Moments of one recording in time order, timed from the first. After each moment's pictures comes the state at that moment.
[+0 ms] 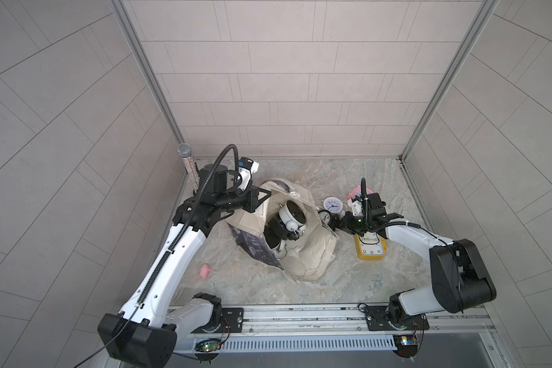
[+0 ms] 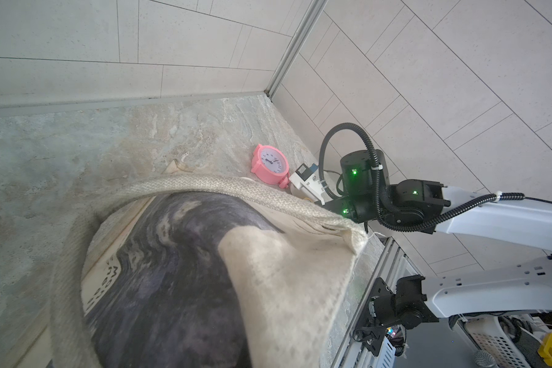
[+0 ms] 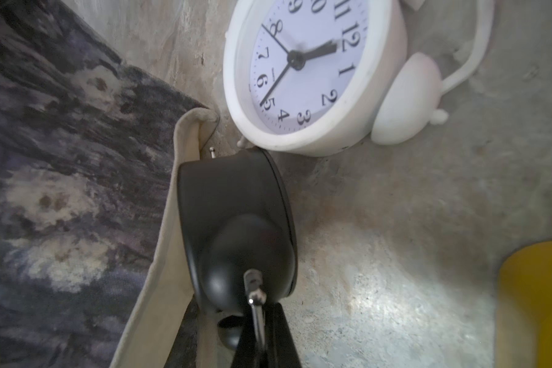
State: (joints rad) left arm -0.26 1.13 1.20 -0.59 0.68 -0.19; right arm 0.18 1.45 0.76 -0.26 -0.48 0.60
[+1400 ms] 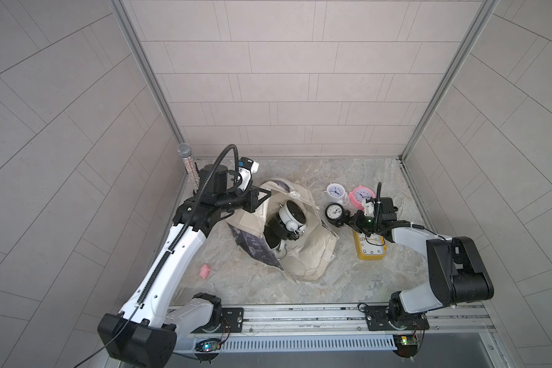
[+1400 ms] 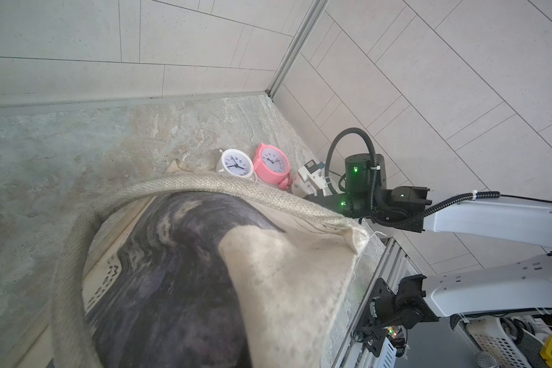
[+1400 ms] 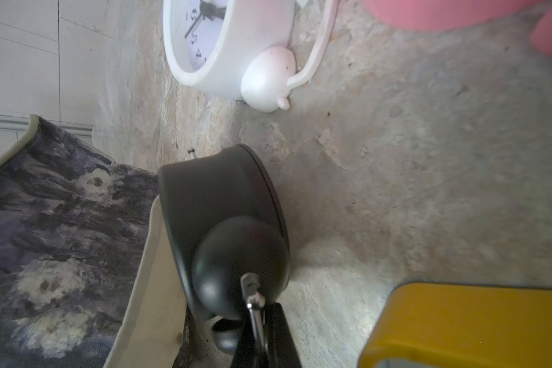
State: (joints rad) left arm -0.26 1.12 1.19 -0.59 0.67 -0.19; right arm 0.03 1.49 0.64 -0.02 -0.51 0.70
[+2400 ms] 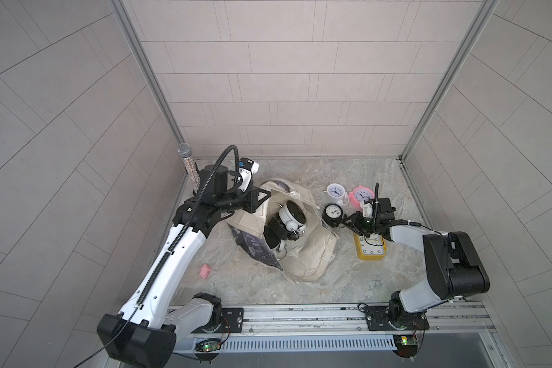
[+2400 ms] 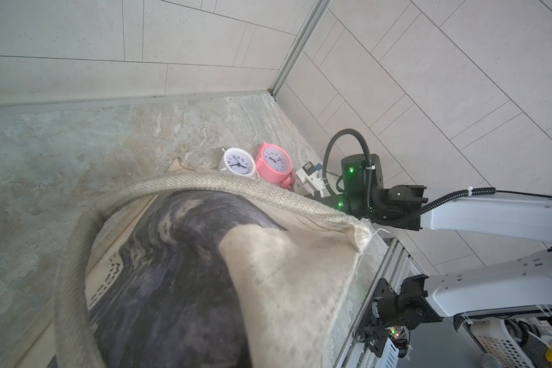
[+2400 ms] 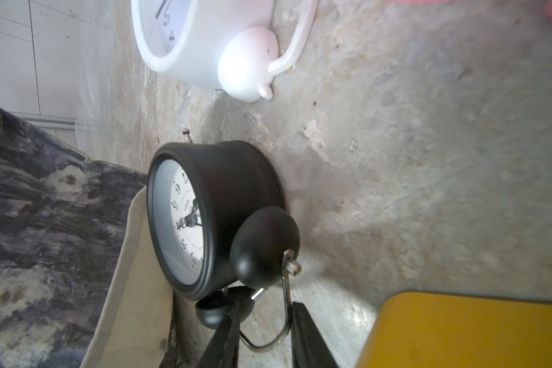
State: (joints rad) left arm -0.26 1.12 1.19 -0.60 0.66 -0.19; right arm 0.03 1.52 0.66 -0.05 -0.50 0.68
